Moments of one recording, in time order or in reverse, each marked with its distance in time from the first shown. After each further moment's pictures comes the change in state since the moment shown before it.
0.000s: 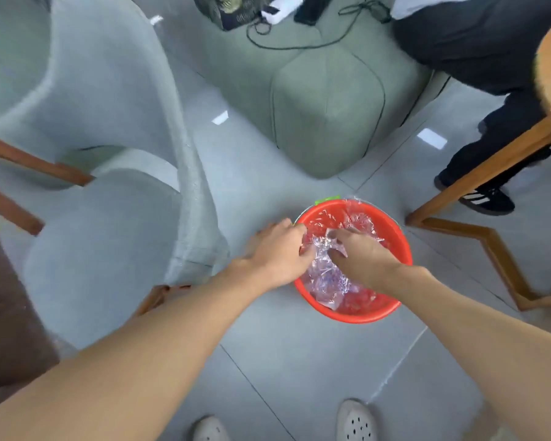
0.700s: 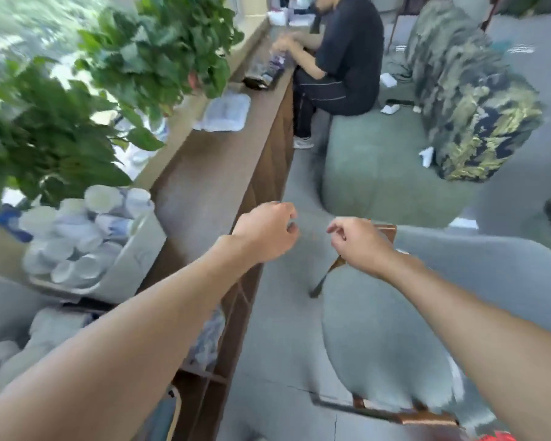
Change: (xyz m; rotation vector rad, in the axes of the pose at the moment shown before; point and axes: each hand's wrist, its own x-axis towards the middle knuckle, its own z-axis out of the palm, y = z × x) left_hand -0.480 -0.321 -0.326 -0.218 0.548 -0.868; right_hand -0.120 -0.662 -0.031 -0.211 -0.150 -0.882
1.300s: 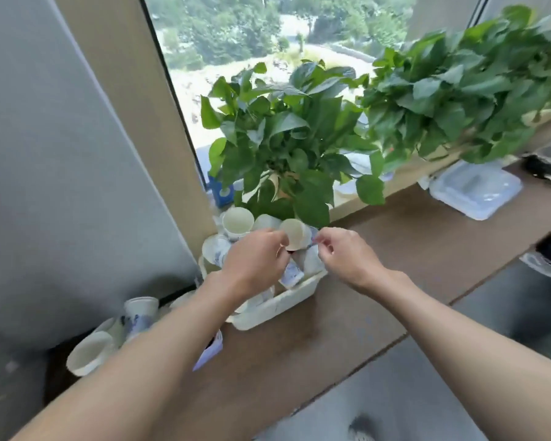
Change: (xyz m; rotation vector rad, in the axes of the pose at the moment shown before) left_hand -0.028 -0.308 -0.078 -0.118 0.396 -0.786; right_hand 0.246 -0.337 0.156 -0.073 -0.399 -0.818
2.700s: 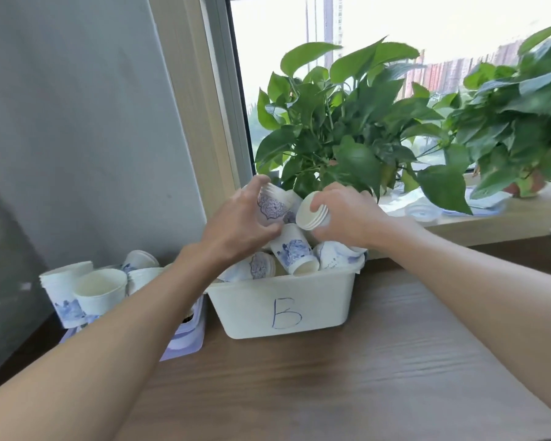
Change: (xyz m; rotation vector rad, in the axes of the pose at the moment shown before) left_hand 0.000 -0.028 0.105 0.080 0.617 -0.202; right_hand 0.089 0.068 0.069 -0.220 0.168 -0.636
